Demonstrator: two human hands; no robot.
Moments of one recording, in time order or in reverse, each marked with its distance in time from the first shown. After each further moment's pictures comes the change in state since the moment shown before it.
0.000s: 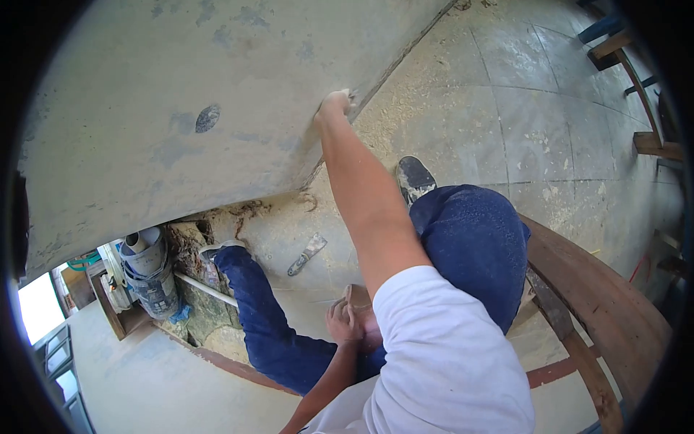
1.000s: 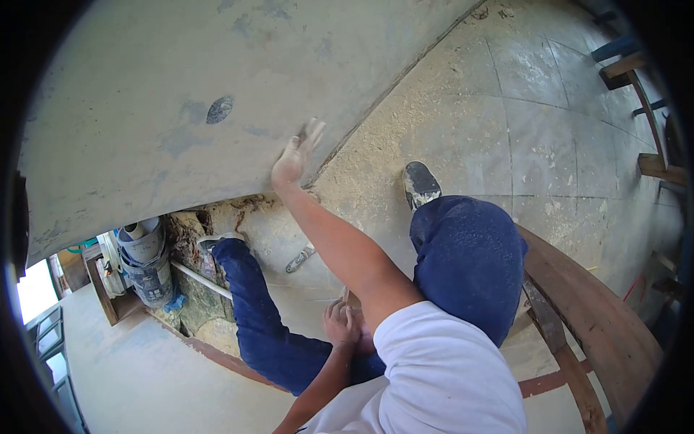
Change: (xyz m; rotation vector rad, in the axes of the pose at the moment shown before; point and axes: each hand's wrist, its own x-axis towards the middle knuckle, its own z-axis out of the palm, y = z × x) left_hand 0.001 0.001 0.000 -0.032 -0.031 -0.010; right_hand -0.117 0.105 -0.049 -0.568 -0.522 -1.041
